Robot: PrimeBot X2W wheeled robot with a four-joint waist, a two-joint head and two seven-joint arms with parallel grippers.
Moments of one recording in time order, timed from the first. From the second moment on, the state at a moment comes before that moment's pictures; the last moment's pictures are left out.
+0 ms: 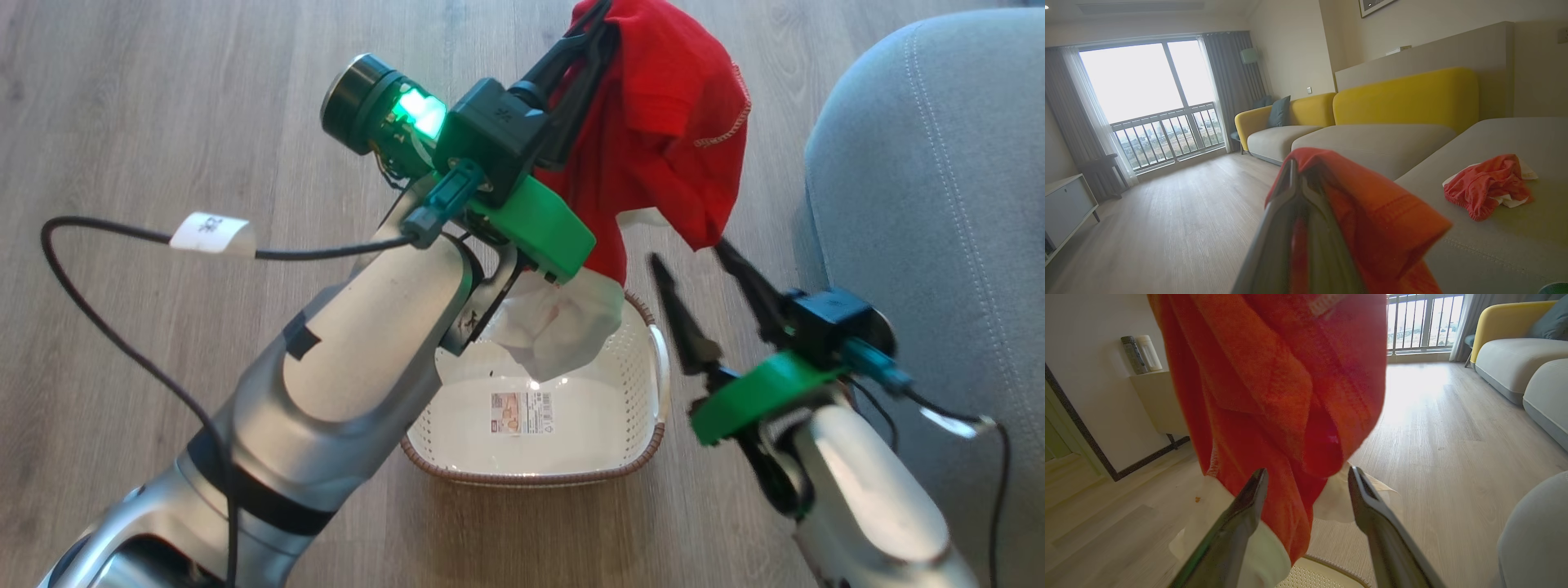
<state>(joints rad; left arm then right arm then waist) -0.86 0.07 -0.74 0.27 -0.34 0.14 -0.20 -0.33 -0.11 0.32 0.33 0.29 0.13 -0.26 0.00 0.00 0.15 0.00</state>
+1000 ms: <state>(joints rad) -0.88 0.05 -0.81 0.29 -0.40 0.14 -0.23 -0.72 -0.07 0.50 0.64 0.38 0.13 -0.26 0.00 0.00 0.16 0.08</state>
